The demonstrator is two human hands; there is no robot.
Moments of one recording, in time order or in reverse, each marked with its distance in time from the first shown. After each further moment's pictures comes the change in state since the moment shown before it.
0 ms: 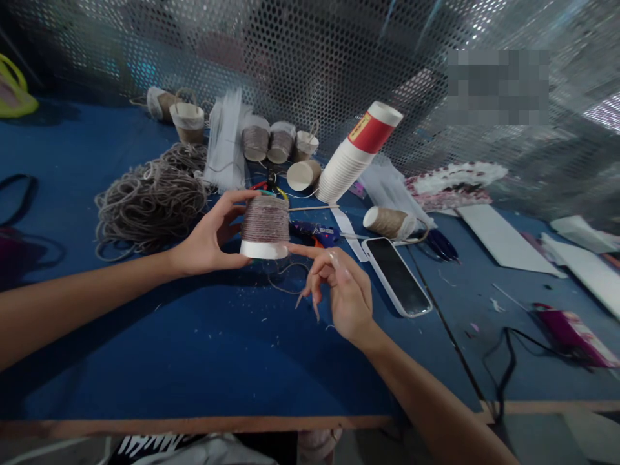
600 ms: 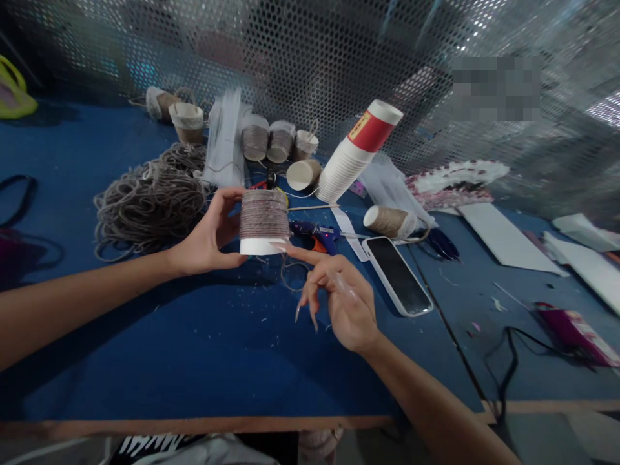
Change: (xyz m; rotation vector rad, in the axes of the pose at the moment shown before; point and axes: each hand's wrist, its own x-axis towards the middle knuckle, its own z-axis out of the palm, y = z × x) left_hand 0.001 -0.008 -0.004 -0.006 -0.026 0.076; right_hand -0.008 -0.005 0.001 0.082 -0.084 -0.042
